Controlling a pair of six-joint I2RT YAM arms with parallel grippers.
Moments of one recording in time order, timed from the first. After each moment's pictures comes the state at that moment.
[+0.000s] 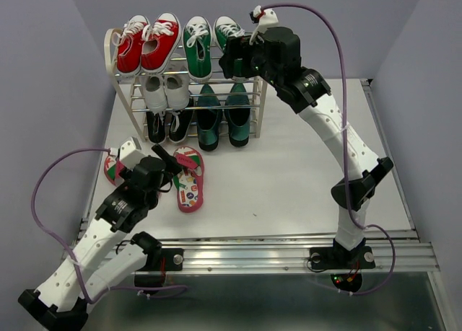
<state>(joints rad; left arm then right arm) -0.58 0.63 0.76 -0.69 -0.62 -0.89 0.68 1.91 2.35 -0.57 0.17 0.23</state>
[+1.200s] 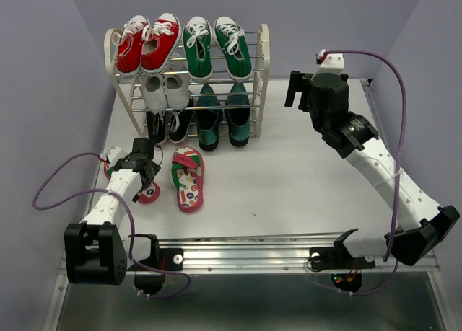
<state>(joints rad) -0.06 1.16 0.73 -0.76 -0.53 -1.02 0.56 1.33 1.50 -0.43 0.60 0.20</state>
